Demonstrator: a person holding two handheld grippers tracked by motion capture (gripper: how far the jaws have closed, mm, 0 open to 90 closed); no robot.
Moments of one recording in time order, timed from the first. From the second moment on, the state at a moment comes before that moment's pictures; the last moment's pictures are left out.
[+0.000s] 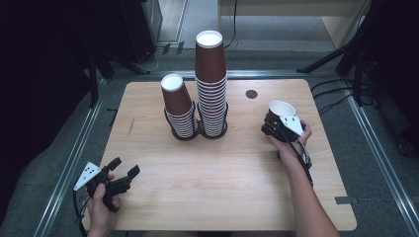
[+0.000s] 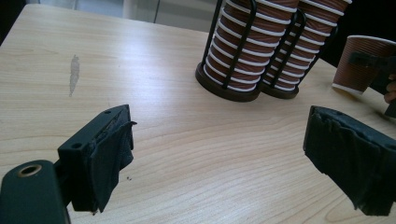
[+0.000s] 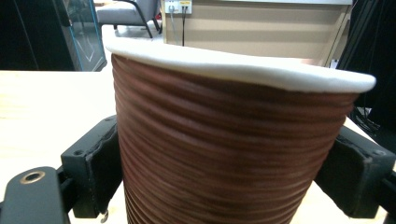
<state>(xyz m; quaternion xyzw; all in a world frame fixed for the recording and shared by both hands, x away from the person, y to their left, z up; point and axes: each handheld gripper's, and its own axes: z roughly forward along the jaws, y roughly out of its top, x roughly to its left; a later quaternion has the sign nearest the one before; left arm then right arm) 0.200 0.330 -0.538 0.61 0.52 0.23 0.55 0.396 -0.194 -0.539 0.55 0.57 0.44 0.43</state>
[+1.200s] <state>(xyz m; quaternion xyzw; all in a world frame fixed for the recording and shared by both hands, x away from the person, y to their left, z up) 0.201 0.327 -0.538 0.61 0.52 0.23 0.55 0.366 -0.196 -0.537 0.56 0.60 0.46 0.34</state>
